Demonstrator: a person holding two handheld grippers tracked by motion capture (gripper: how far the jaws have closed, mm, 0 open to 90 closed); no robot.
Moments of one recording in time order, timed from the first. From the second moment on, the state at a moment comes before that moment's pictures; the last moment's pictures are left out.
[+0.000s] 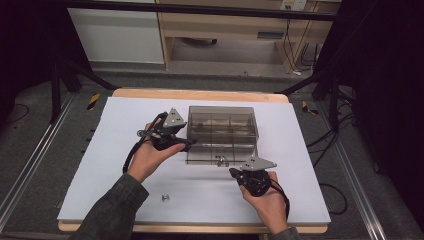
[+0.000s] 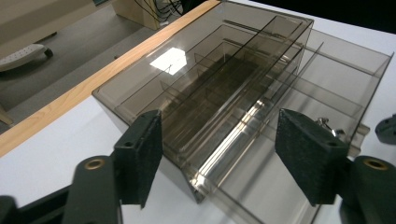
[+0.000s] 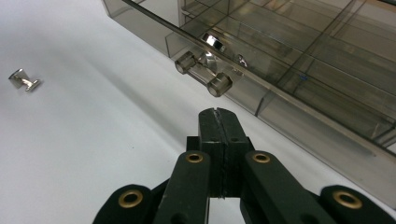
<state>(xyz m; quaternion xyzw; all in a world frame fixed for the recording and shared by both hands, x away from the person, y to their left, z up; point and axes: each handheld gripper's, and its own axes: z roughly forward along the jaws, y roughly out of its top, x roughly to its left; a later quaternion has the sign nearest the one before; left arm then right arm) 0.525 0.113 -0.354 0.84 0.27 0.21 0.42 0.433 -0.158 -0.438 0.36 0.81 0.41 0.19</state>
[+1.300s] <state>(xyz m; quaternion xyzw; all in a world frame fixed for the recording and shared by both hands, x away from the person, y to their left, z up) 0.565 0.072 -0.381 0.84 0.30 0.19 0.41 0.430 -0.169 -0.454 0.39 0.77 0.44 0.23</state>
